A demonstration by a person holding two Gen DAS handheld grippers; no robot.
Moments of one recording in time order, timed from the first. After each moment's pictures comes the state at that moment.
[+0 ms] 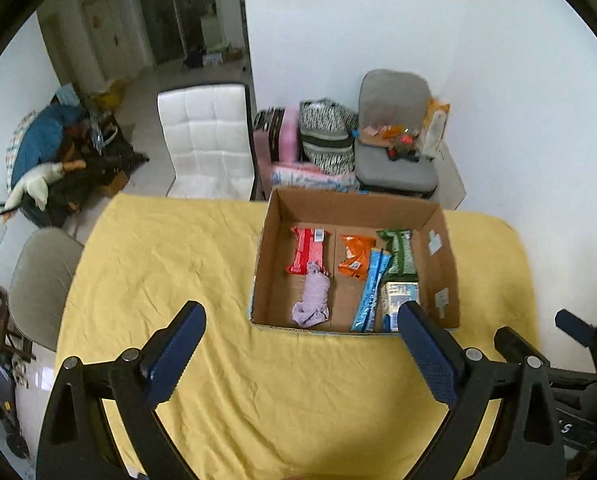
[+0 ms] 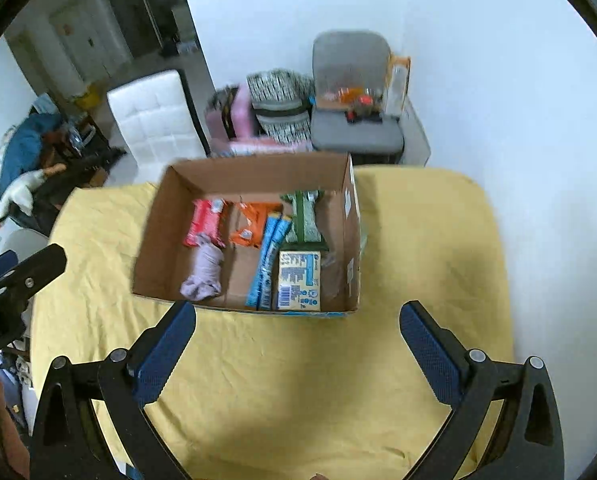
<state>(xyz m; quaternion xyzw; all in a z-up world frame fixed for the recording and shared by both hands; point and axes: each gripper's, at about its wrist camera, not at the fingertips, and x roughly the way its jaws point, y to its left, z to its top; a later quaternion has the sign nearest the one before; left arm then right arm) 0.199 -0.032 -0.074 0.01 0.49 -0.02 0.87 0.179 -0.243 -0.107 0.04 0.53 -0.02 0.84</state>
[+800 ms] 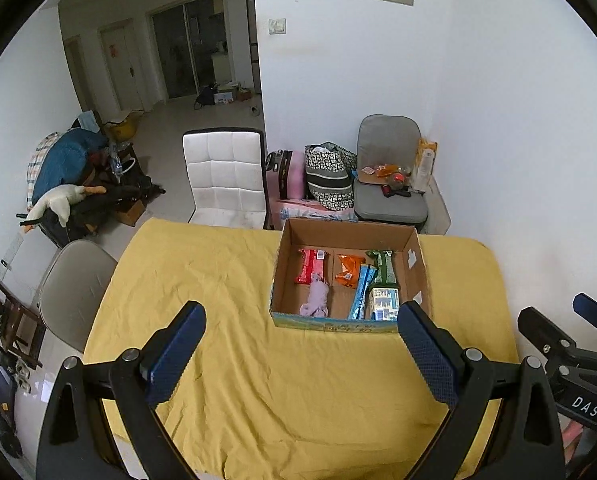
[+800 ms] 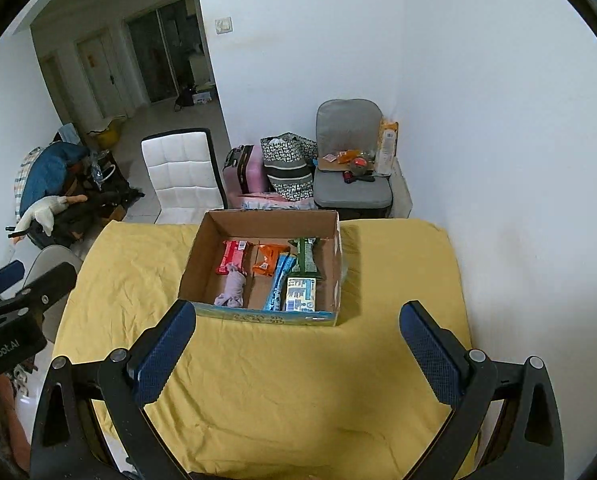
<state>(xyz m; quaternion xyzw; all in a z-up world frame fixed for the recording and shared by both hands) 0.096 -0.025 0.013 0.00 0.43 -0.01 0.90 0.044 -0.242 0.049 0.03 0.44 -0.02 0.89</state>
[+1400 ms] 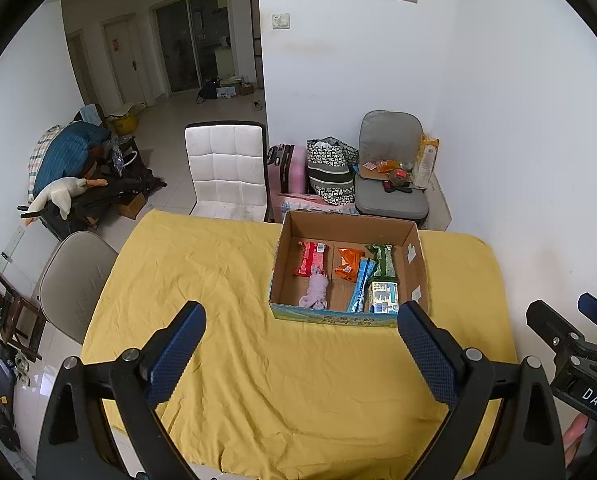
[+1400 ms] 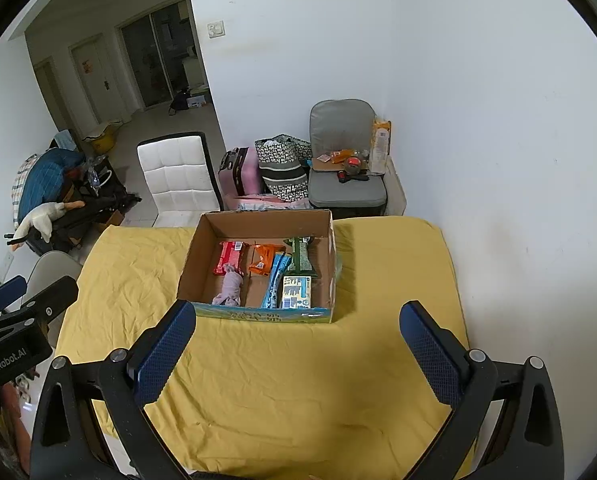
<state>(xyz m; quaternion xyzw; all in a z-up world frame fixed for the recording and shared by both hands) 0.093 -0.027 0.010 0.00 0.44 0.00 0.90 0.031 -0.249 0.061 0.03 0.44 -0.03 0.90</state>
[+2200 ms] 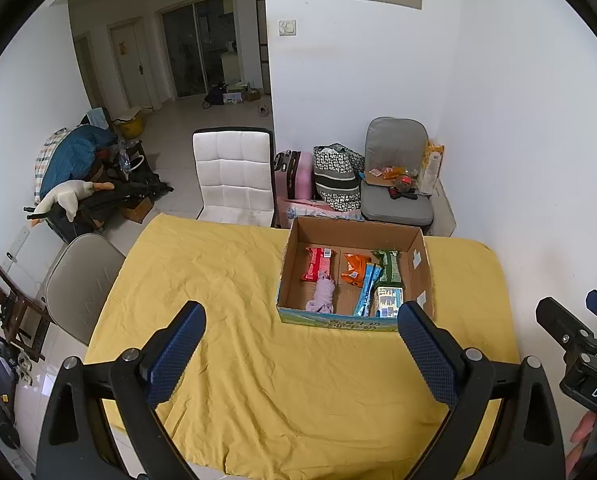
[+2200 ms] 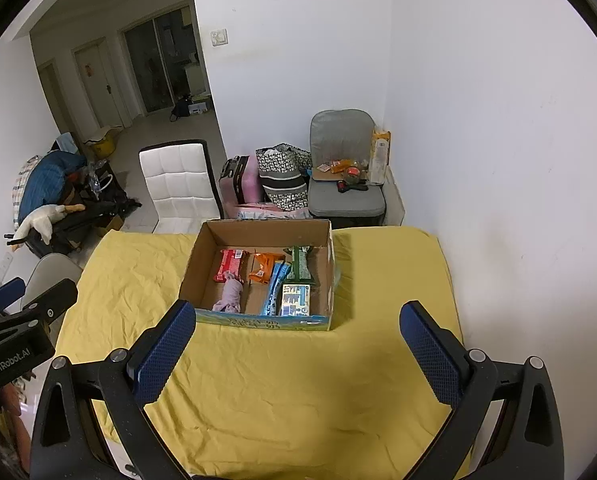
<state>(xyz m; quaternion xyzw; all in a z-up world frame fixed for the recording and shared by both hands) 0.084 -0.020 0.016 0.00 0.43 0.01 0.90 0.031 -0.251 0.069 0.03 0.43 -0.03 0.90</state>
